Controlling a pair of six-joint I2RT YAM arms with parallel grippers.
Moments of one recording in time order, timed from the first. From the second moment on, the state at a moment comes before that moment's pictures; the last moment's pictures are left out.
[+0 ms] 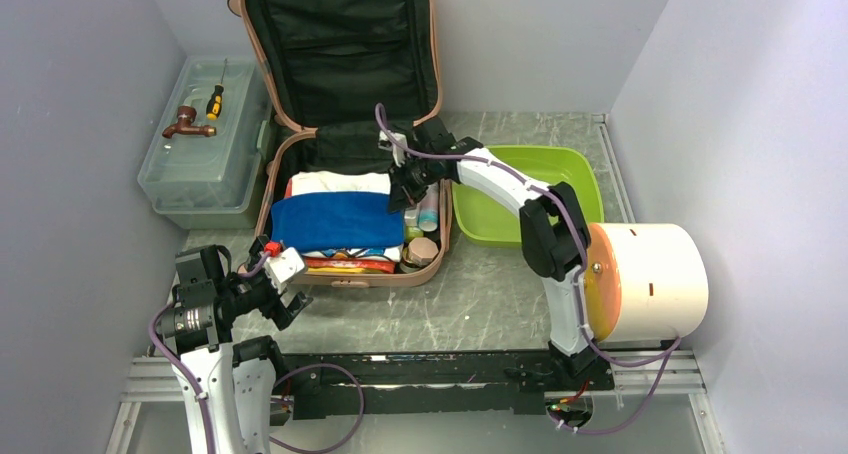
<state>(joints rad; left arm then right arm) 0.29 0.49 0.81 -1.22 0.85 1.00 0.60 2.13 1.76 -0.58 -0.74 -0.06</state>
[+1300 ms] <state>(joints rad) 0.29 0.49 0.81 -1.21 0.84 0.99 0.32 1.96 1.69 -0.71 -0.48 -0.15</state>
